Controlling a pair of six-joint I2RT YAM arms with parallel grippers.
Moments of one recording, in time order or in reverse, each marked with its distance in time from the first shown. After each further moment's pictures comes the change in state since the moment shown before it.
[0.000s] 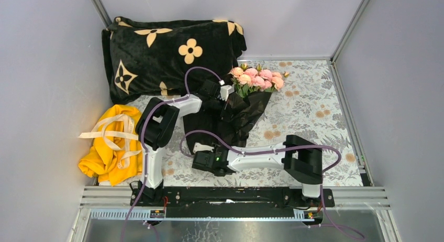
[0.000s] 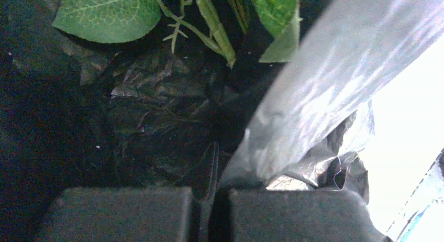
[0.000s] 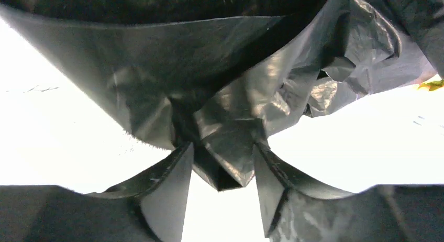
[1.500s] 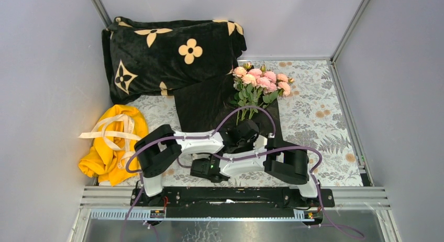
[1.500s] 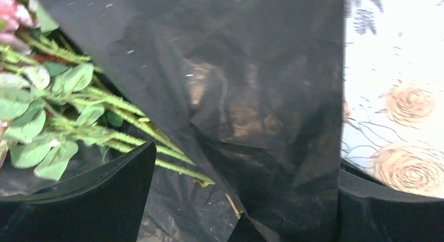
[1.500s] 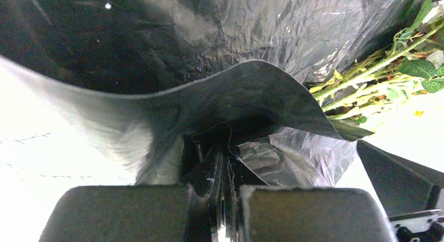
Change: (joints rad) left arm -0.604 -0.228 -0.224 0.120 -0.618 0.832; right arm 0.025 0.129 -0.011 0.079 0.077 -0.162
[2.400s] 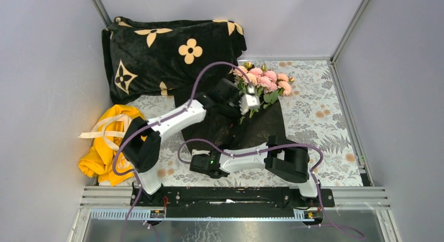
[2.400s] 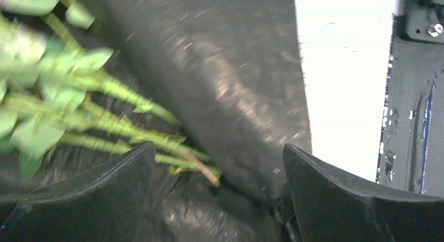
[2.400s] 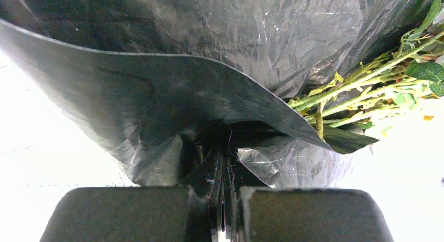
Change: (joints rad) left arm 0.389 -0.073 0.257 -0.335 0.706 -0.342; right arm -0.026 -0.007 0.020 -0.003 -0.035 -0.003
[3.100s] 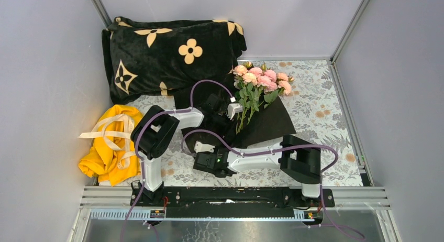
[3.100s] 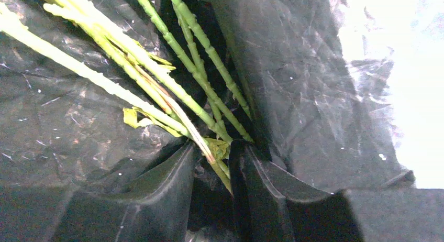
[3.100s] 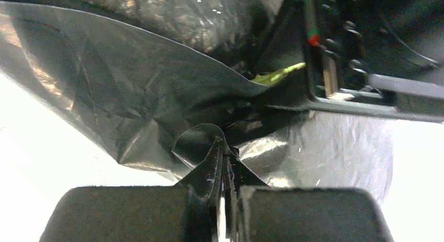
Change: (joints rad) left arm 0.097 0.174 -0.282 0.332 0.155 -0.386; right arm 0.000 -0.139 -0.049 -0.014 0.087 0.200
